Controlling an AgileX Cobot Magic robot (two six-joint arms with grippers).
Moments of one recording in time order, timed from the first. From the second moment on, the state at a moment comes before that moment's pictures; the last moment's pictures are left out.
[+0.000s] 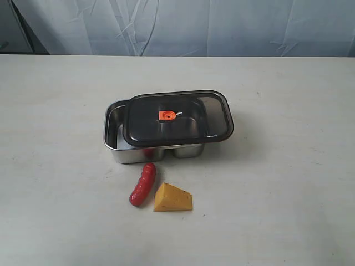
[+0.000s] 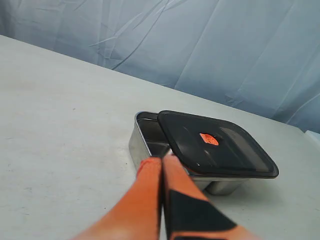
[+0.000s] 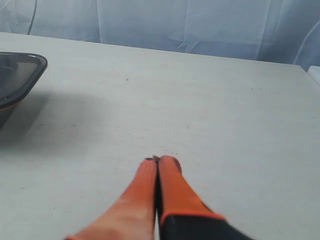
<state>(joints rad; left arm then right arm) -0.07 0.01 0.00 -0.65 0.25 0.16 0.04 0.01 0.00 -0.01 0.38 -0.08</state>
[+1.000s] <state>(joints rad) -0.07 0.01 0.00 -0.65 0.25 0.16 0.04 0.01 0.00 0.48 -0.09 0.14</state>
